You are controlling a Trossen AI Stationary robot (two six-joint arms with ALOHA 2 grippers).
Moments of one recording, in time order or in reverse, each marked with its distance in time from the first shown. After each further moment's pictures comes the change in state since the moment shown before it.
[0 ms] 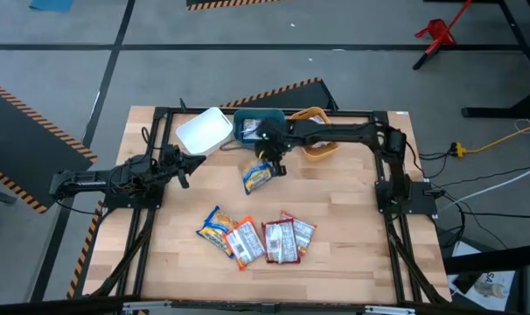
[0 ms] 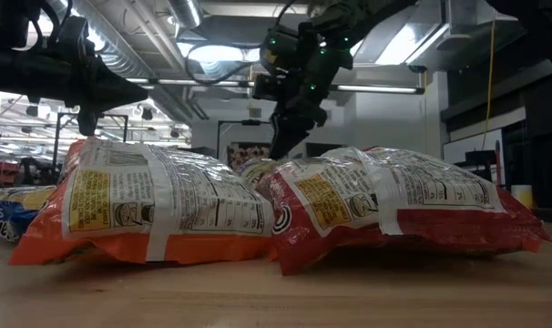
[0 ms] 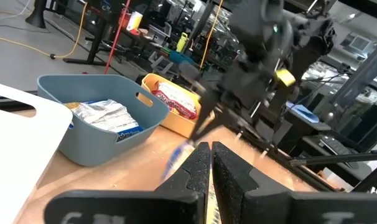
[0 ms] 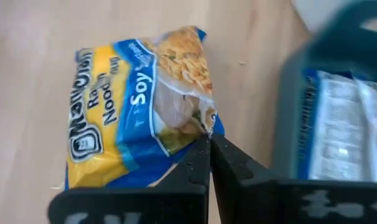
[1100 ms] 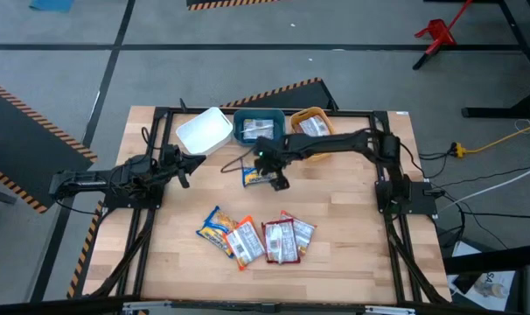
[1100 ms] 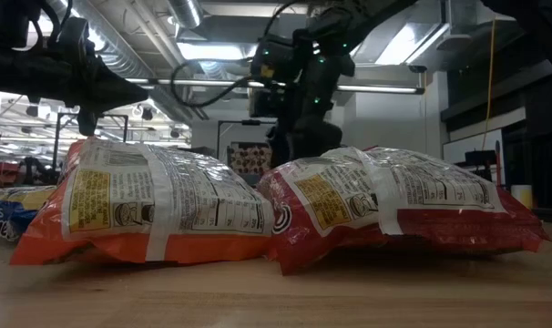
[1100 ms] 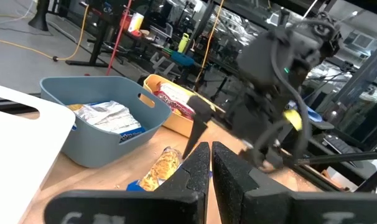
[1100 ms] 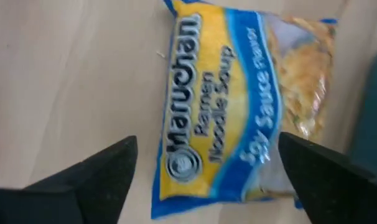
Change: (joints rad) left arm 0.000 0.003 0.000 0.001 -0.007 0.014; right arm 0.083 0.052 -0.043 -0.024 0.048 -0.028
